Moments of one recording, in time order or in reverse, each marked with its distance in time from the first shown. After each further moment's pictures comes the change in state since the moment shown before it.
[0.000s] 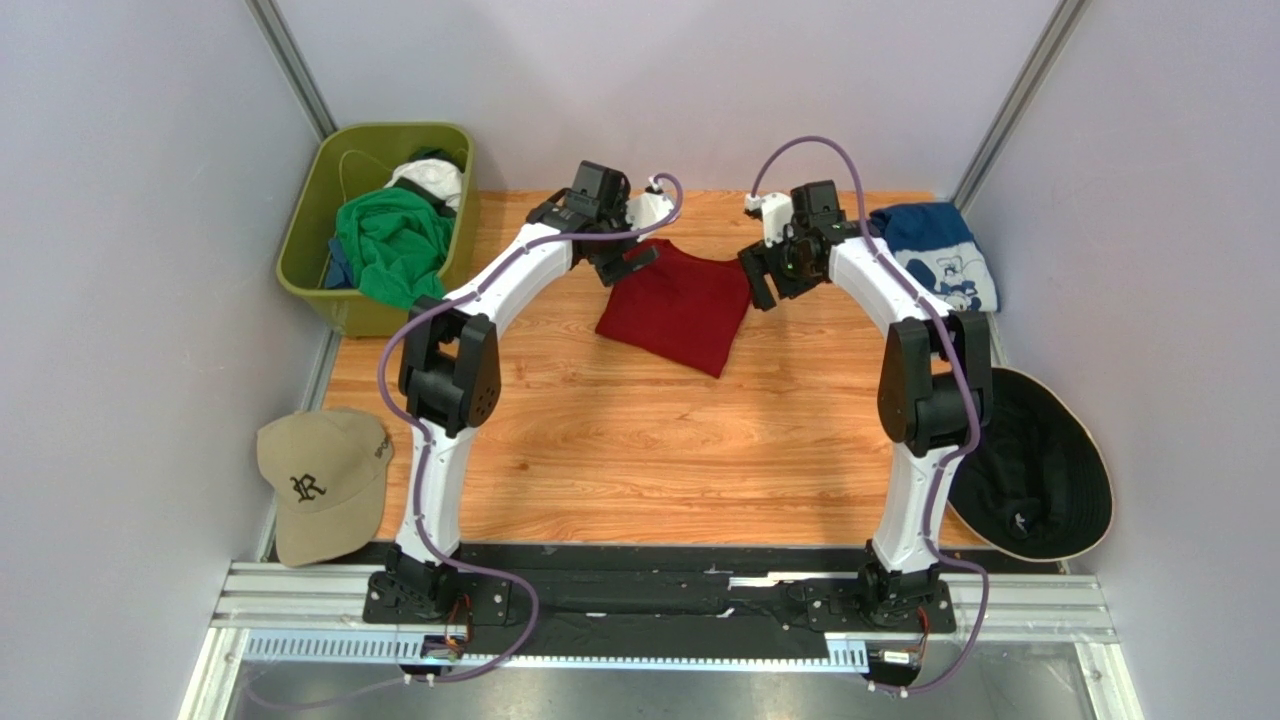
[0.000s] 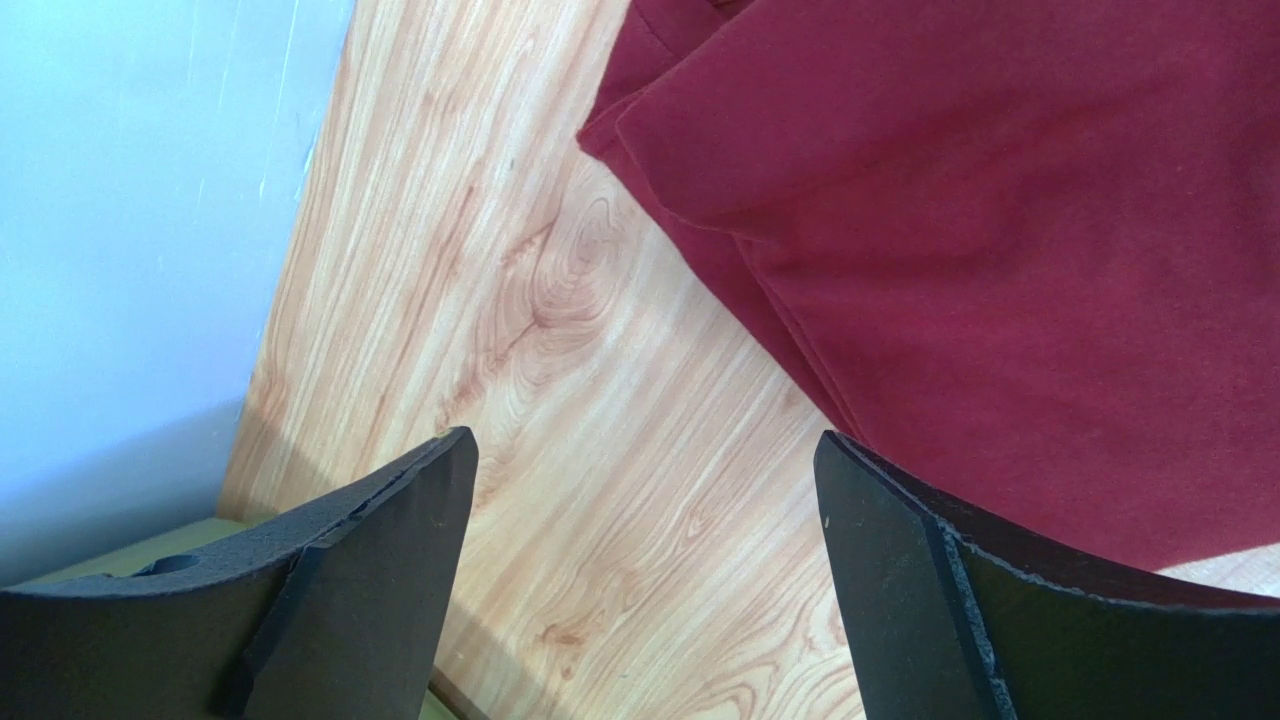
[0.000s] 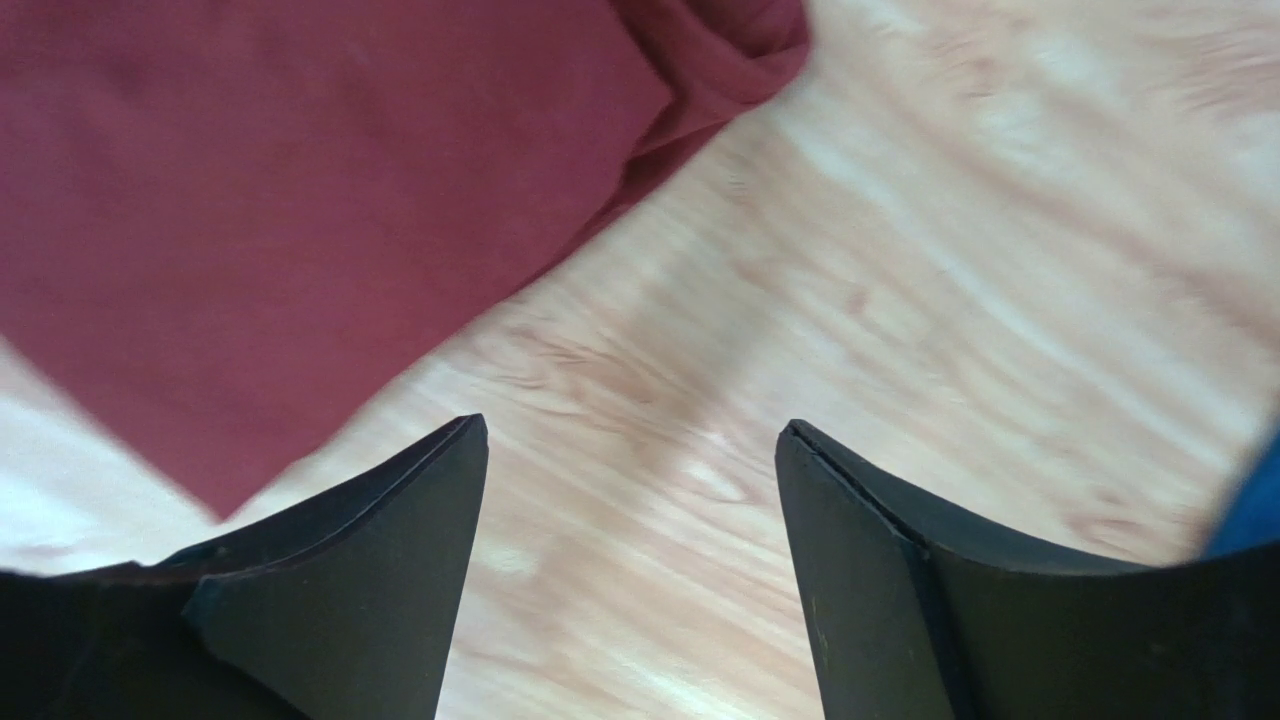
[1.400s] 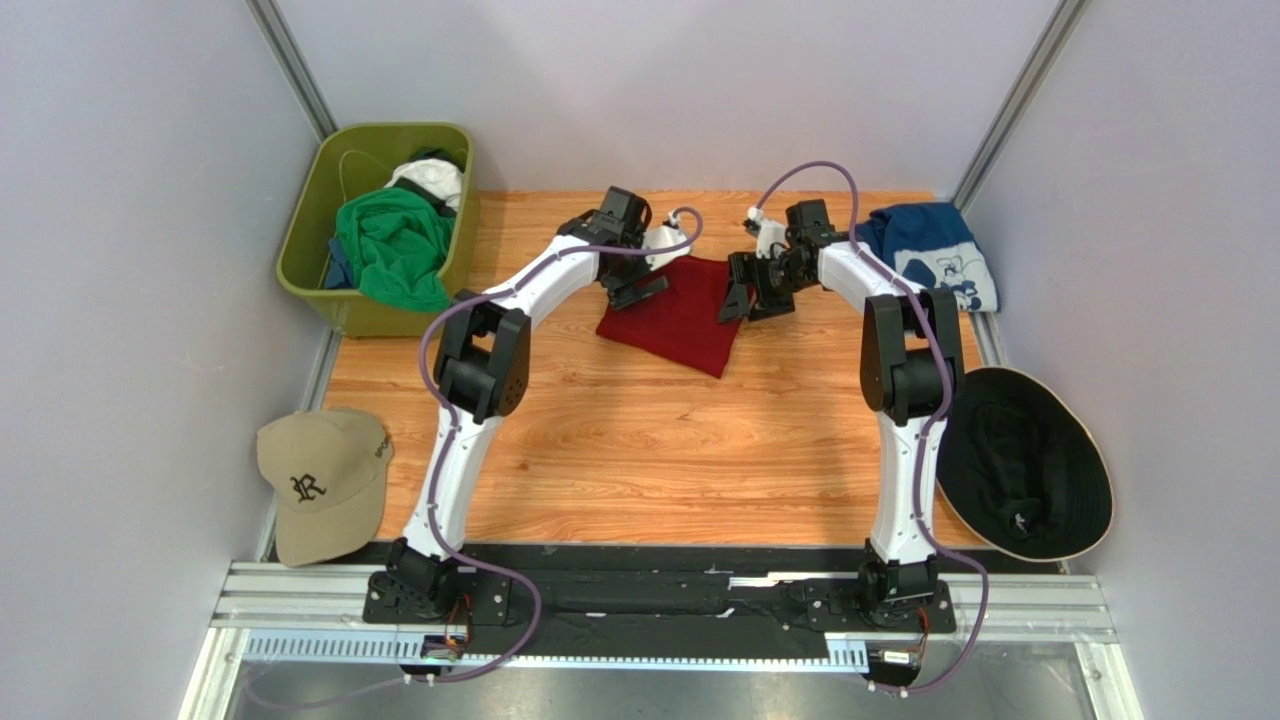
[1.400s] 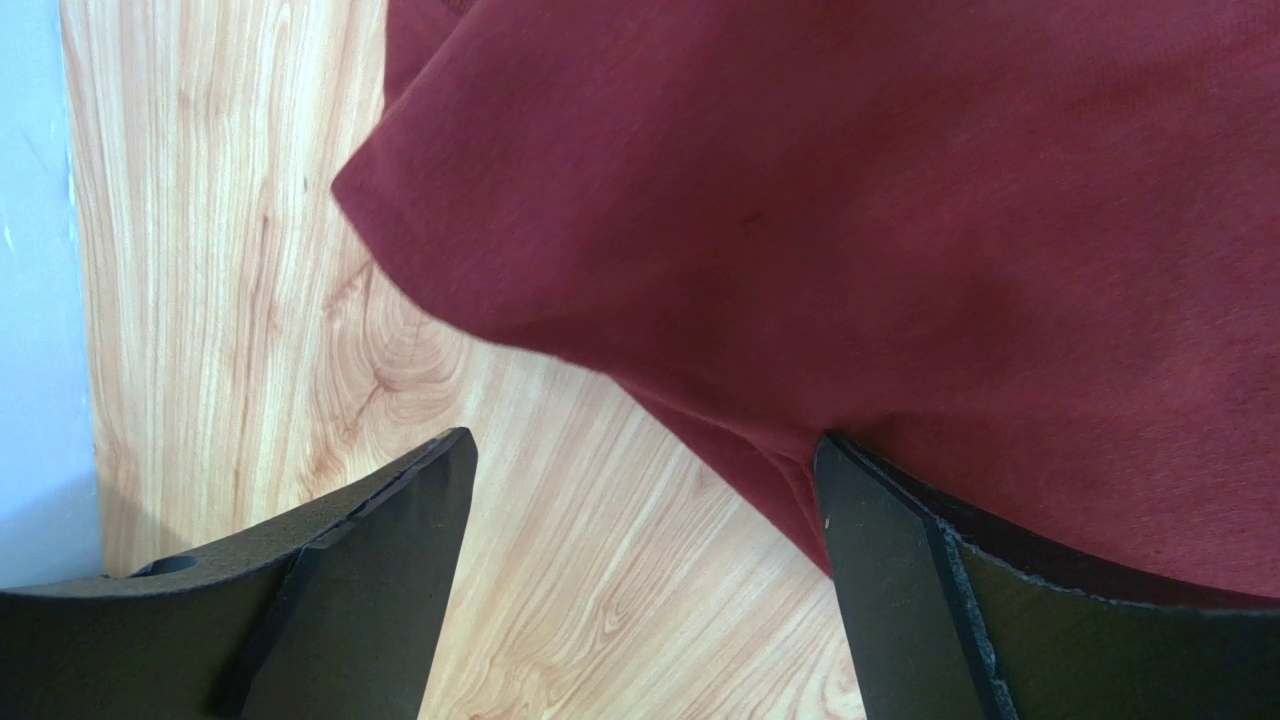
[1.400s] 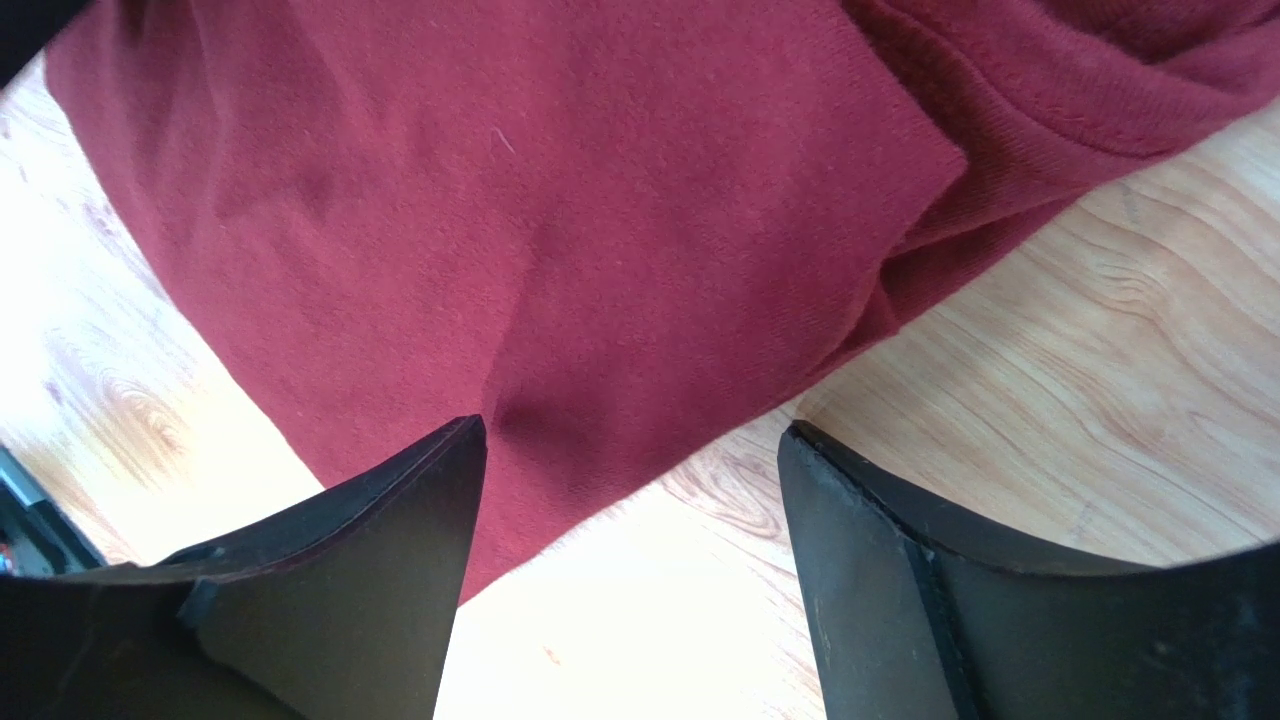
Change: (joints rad) left arm -0.027 0.198 0.106 -0.060 -0.034 0.043; right arm -0.051 0.219 0.077 0.014 -0.408 0.288
